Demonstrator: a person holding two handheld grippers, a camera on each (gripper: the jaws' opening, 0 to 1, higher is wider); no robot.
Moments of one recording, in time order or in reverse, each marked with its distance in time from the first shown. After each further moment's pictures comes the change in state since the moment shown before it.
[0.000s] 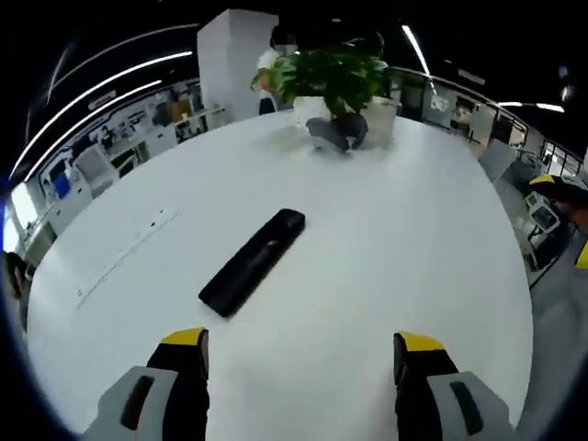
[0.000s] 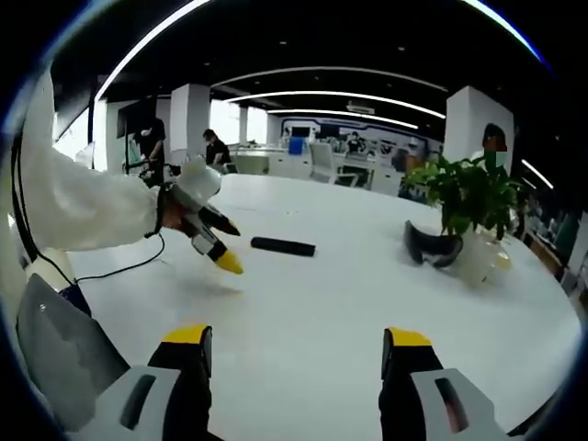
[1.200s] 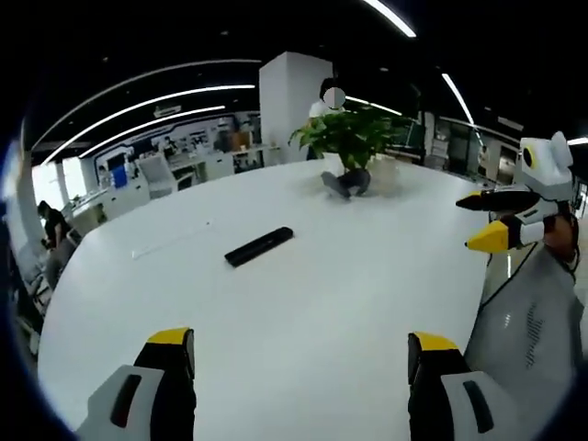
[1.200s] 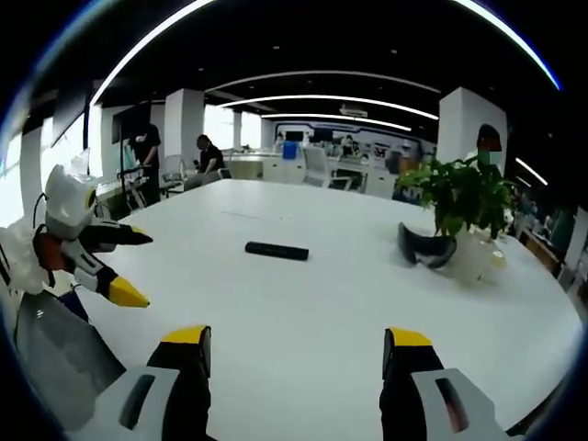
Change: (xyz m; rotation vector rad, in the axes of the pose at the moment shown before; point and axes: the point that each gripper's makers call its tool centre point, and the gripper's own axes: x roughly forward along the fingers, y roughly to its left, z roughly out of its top) left arm -0.128 -0.087 -0.044 -0.132 -0.181 0.262; right arm -0.002 -0.006 0.001 0.017 -0.021 -0.025
